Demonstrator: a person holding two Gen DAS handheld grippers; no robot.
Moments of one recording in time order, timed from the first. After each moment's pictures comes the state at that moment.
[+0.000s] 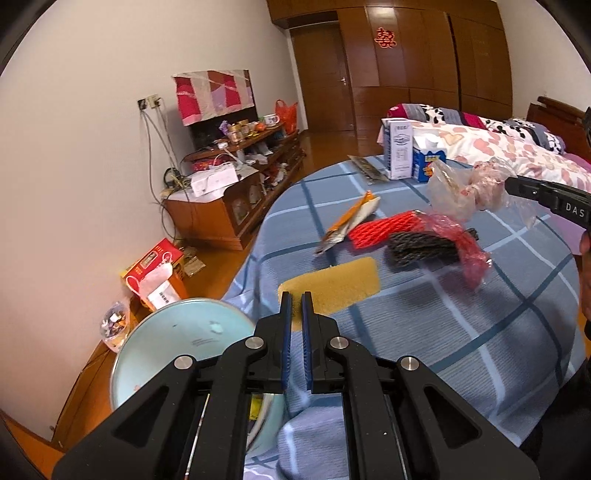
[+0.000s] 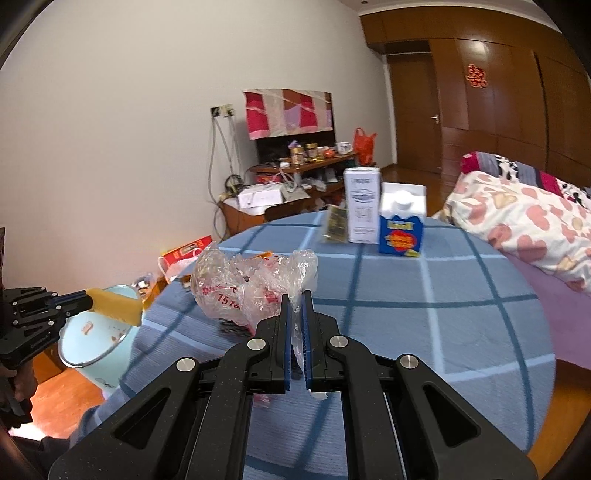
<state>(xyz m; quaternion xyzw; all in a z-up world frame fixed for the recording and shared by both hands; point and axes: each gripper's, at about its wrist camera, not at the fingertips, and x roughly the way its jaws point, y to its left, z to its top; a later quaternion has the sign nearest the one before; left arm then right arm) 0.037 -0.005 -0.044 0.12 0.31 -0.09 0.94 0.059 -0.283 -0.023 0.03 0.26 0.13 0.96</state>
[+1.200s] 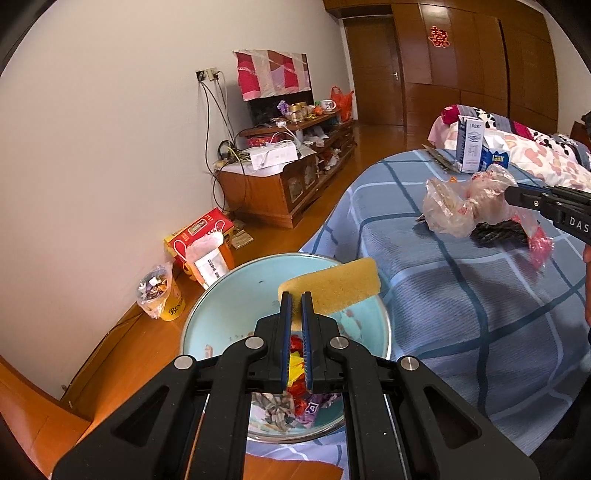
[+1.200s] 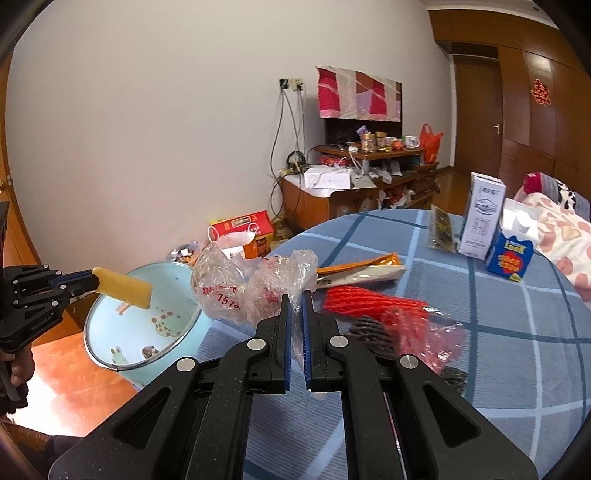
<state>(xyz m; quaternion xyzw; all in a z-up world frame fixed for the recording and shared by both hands) 0.024 0.095 -0.053 0.10 0.33 0.00 0.94 0.090 -0.161 -0.034 -0.02 0.28 0.23 0.93</state>
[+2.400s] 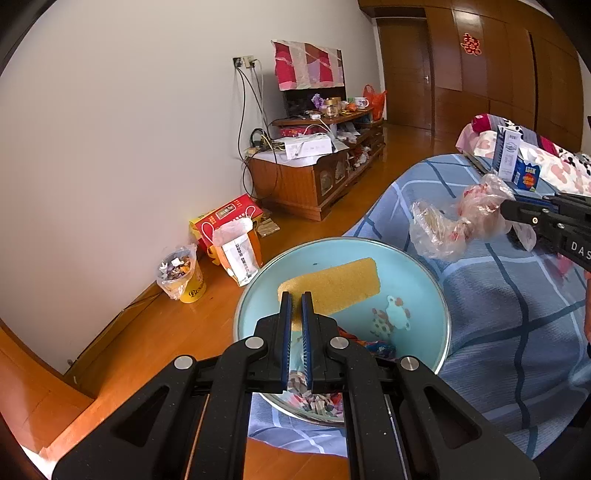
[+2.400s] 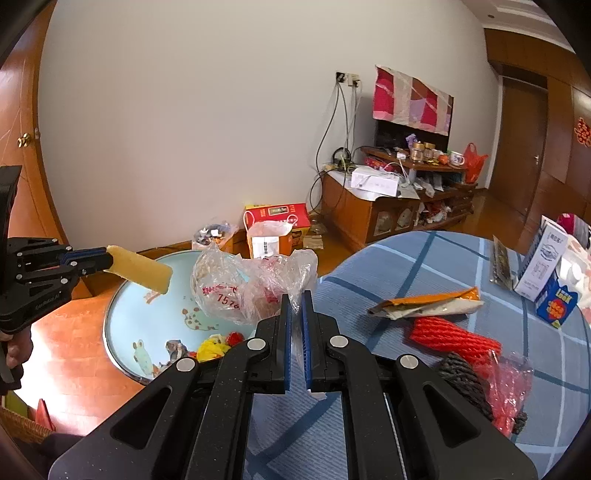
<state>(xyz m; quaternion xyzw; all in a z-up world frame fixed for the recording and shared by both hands) 0.019 0.147 -0.058 0.07 0.34 0.05 0.94 0.095 -0.075 -0.038 -0.09 0.28 0.29 0.91</state>
